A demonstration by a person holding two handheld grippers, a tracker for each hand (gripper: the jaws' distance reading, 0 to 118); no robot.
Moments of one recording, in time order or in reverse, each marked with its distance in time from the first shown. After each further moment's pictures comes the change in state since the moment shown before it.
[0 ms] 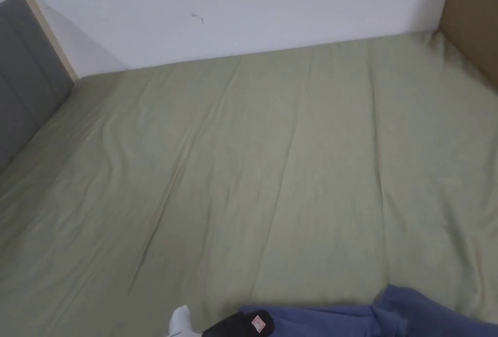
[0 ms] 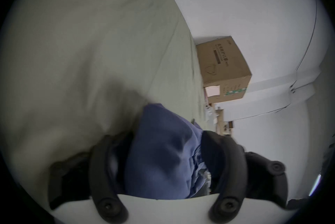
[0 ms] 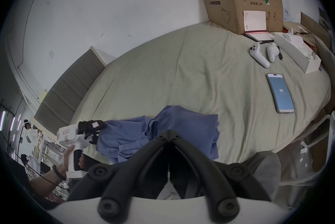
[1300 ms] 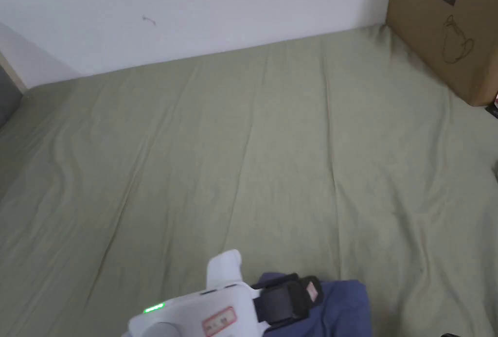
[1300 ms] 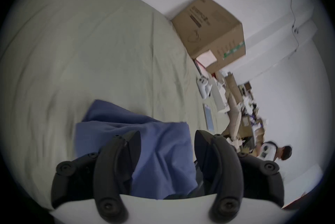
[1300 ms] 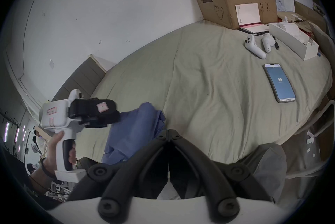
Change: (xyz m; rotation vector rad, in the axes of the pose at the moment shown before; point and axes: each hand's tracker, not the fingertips) left arm 0.170 -0.027 -0.059 -0.108 0.166 -0.394; right arm 0.015 -0.012 0.003 0.019 0.028 -0.077
